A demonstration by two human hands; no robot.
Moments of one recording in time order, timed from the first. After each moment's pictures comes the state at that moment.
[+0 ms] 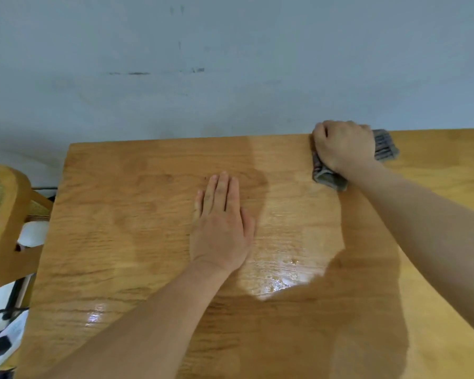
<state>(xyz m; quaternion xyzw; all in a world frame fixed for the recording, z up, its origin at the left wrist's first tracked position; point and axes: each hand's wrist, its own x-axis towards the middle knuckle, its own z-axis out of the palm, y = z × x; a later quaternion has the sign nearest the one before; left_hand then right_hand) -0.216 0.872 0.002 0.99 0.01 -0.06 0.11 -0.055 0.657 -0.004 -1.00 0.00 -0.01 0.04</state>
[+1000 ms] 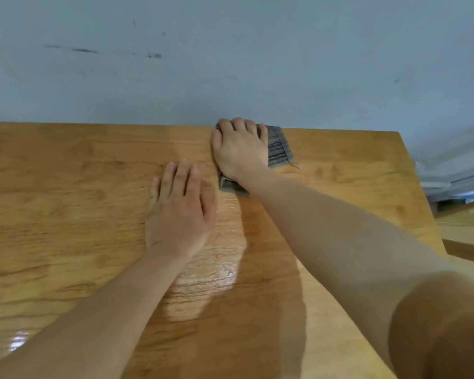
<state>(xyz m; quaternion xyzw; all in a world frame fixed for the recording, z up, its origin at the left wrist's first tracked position) -0.215 0.871 0.002 0.99 0.01 -0.05 0.12 -0.088 0.755 -0.009 -0.99 -0.06 0.01 0.08</state>
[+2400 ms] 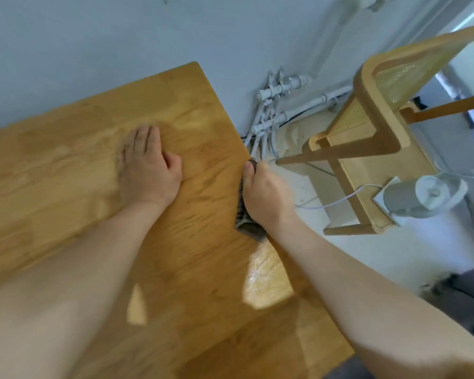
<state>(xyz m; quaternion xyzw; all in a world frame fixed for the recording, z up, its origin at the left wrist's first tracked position) -0.203 0.559 0.000 0.99 -0.08 0.00 0.15 -0.297 0.382 -0.006 -0.93 0.24 0.04 0.26</state>
